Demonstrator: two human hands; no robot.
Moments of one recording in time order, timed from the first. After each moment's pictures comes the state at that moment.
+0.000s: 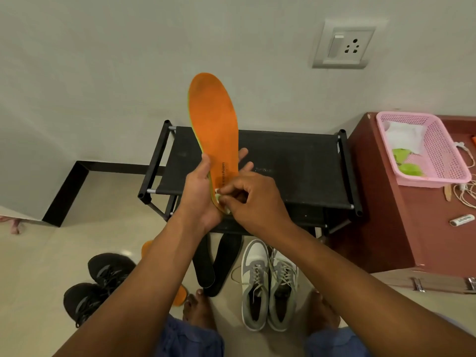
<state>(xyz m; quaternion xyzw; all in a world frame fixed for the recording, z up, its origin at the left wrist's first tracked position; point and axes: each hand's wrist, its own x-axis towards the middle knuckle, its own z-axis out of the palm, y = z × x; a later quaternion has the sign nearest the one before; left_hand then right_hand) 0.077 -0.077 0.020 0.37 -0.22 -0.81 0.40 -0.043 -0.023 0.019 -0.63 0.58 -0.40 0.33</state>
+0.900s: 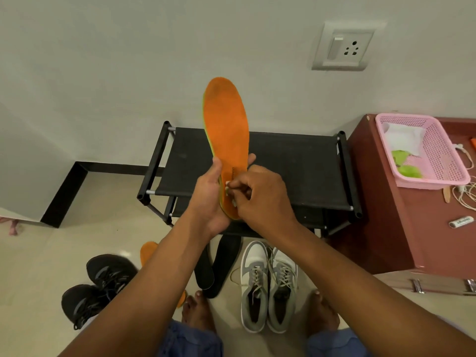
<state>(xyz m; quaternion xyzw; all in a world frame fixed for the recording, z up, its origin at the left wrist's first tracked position) 0.068 -0.068 0.022 0.39 -0.24 -0.81 0.36 -0.051 -0.030 0.018 -0.66 0.62 -0.38 0.19</state>
